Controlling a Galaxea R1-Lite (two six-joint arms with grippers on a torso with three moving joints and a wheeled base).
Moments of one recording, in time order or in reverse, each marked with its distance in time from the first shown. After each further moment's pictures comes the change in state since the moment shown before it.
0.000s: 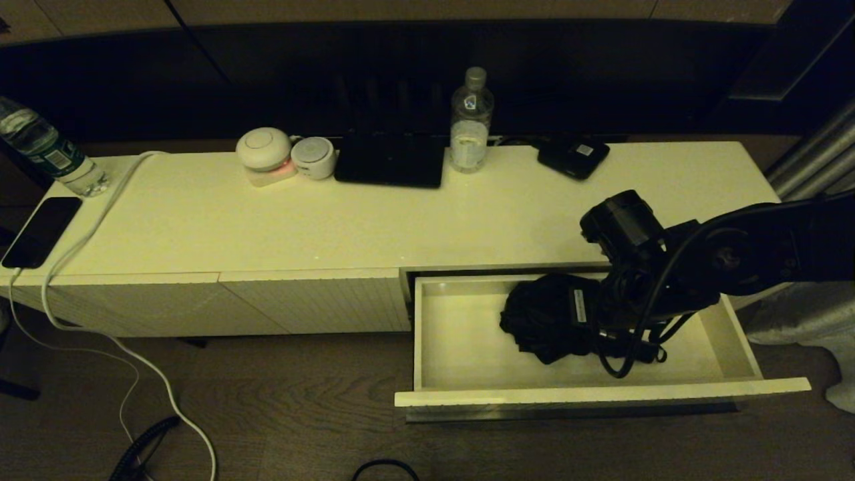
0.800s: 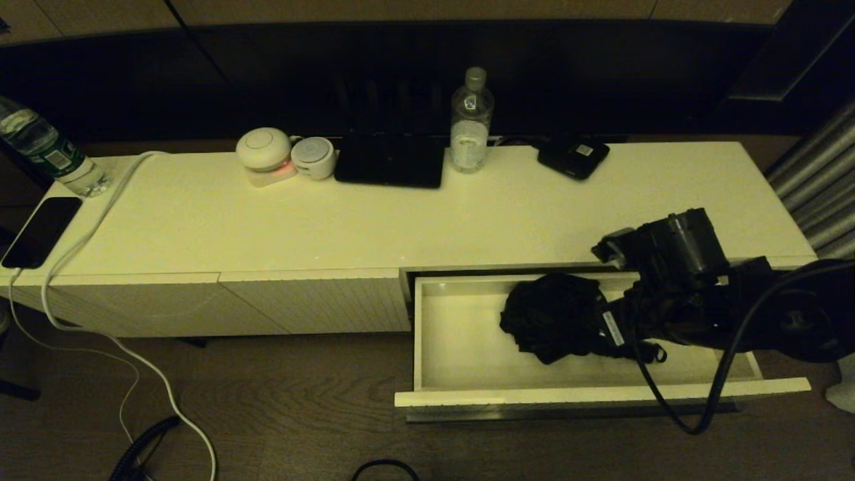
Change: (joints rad) left arm 0.000 0.000 0.000 0.000 0.000 0.000; right arm -0.053 -0.136 0.333 -0.427 -0.039 -0.474
